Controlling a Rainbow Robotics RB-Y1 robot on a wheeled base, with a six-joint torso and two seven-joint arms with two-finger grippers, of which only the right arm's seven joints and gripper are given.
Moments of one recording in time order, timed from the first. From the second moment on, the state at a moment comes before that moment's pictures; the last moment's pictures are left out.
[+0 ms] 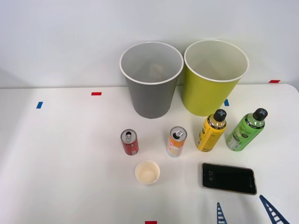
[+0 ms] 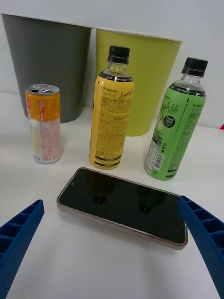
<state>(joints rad) 0.96 -0.38 0.38 -1.98 -0.27 -0.63 1.87</state>
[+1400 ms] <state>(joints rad) 0.64 -0.21 0.19 -1.98 -0.57 -0.40 1.90</state>
